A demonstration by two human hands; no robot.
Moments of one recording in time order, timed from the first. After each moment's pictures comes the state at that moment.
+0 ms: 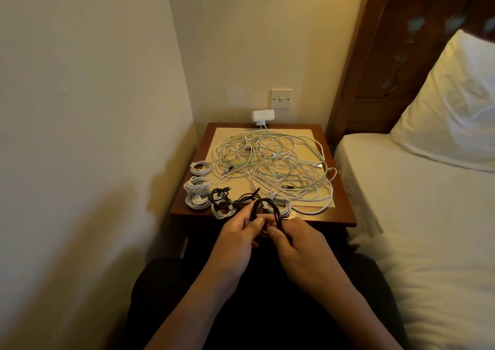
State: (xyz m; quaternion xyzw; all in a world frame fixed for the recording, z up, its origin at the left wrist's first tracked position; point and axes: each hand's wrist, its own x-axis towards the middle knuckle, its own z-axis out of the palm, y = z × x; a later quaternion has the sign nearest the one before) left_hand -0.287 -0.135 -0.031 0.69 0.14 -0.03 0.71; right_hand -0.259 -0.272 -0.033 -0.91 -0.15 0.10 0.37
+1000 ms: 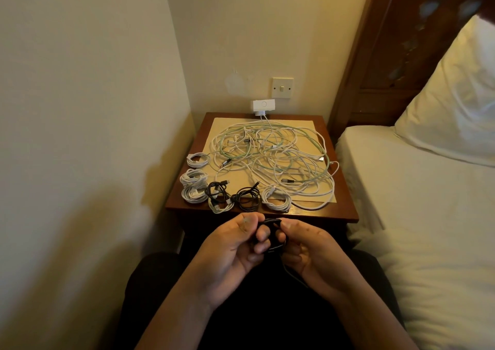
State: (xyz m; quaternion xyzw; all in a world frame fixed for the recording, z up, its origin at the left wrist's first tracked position) left_hand -0.288 -0.116 -0.051 0.41 0.12 -0.13 0.89; right_hand -0.238 -0.291 -0.074 -0.48 0.02 0.33 0.81
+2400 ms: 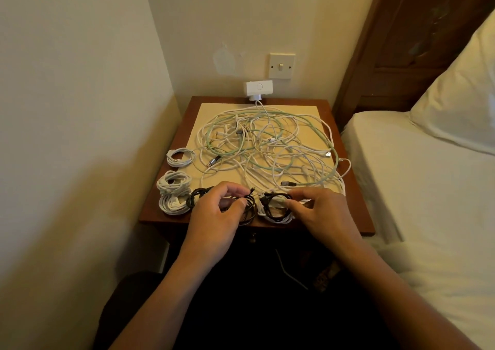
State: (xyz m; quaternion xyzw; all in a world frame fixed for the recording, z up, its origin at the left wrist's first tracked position) left_hand -0.179 -0.088 -0.087 0.78 0.14 0.07 0.61; right_hand -0.101 -0.296 -0.113 -0.91 -0.09 0.04 0.40
